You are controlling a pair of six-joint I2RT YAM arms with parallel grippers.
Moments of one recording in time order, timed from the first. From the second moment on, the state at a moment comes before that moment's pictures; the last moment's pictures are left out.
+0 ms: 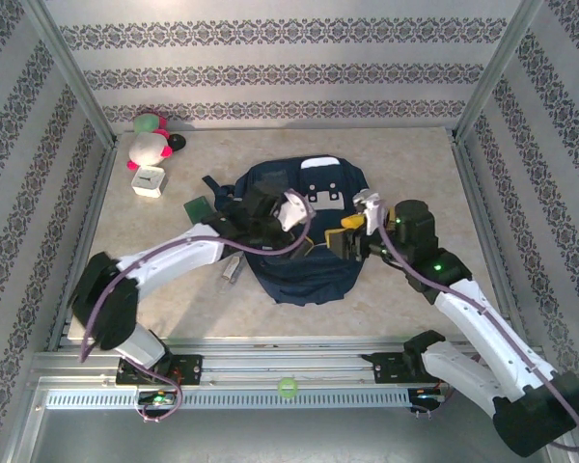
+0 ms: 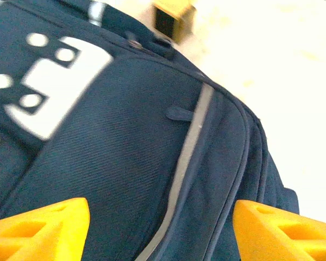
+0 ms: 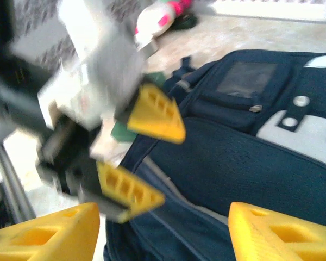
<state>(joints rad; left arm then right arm) -0.68 1.51 1.10 -0.27 0.27 0.12 0.44 0.89 0.75 -0.33 -0.48 0.12</state>
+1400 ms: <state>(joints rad) -0.23 1.22 0.64 -0.04 0.37 -0.55 0.68 1.28 1.07 -0.71 -0.42 -0.71</state>
